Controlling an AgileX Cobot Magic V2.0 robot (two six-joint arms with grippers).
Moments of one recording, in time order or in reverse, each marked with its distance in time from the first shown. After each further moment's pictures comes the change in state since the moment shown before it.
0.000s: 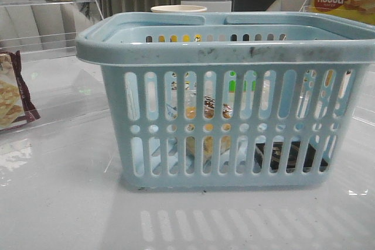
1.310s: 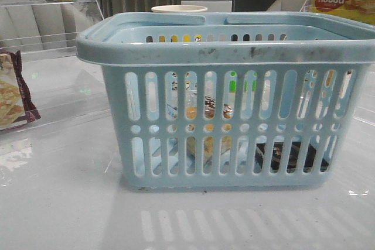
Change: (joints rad) left arm 0.000 0.000 0.000 0.002 0.000 0.000; right arm -0.047 -0.061 0.200 0.022 -0.213 0.000
